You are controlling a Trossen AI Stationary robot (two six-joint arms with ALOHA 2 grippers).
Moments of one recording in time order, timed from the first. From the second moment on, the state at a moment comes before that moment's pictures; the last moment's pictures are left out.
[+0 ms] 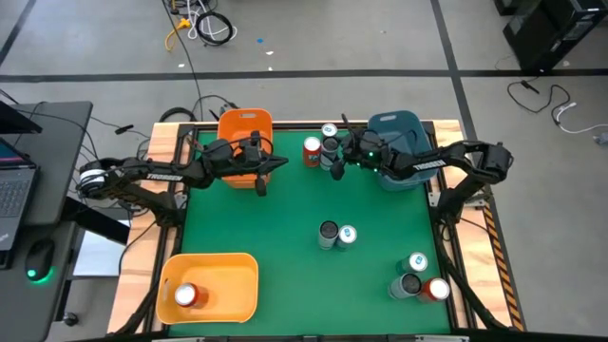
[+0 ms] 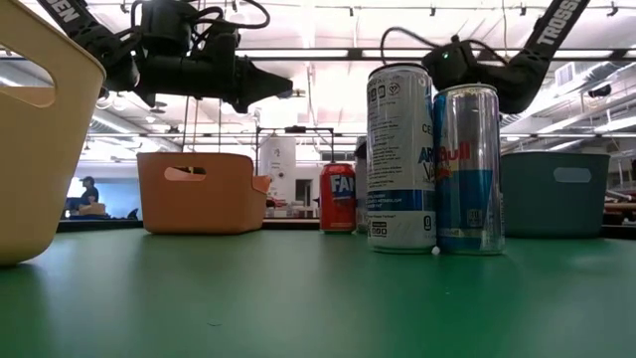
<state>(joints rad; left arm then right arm) 0.38 1.30 0.50 0.83 0.24 0.10 -0.45 1.57 0.61 0.72 0.11 0.01</state>
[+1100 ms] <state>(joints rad) 0.38 1.30 0.50 0.82 0.24 0.09 -0.72 1.02 0.51 0.15 0.54 0.21</state>
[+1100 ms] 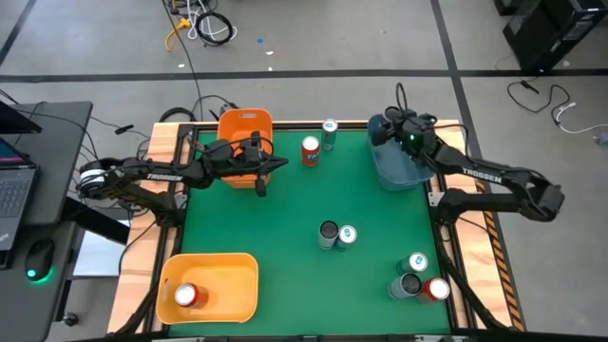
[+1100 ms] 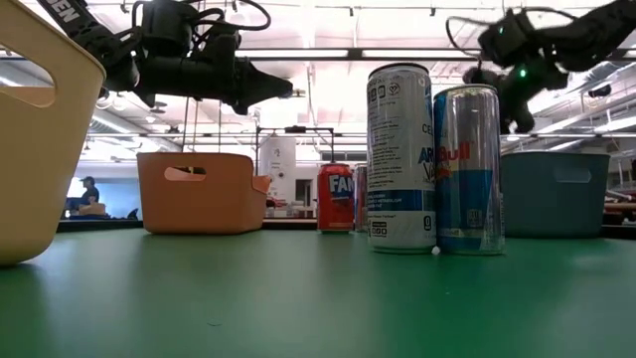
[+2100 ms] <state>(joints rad) 0.38 1.30 0.50 0.79 0.24 0.09 -0.78 1.27 0.50 0.27 0.47 0.26</state>
